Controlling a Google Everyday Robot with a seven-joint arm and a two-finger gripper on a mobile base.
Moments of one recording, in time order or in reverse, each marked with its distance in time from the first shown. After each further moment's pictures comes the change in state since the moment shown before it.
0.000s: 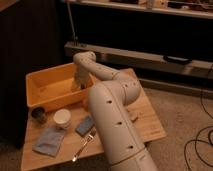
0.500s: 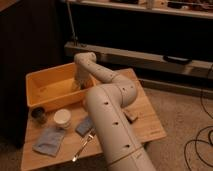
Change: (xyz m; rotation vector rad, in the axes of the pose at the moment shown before) arm 0.003 -0.001 0.011 -0.035 0.025 0.006
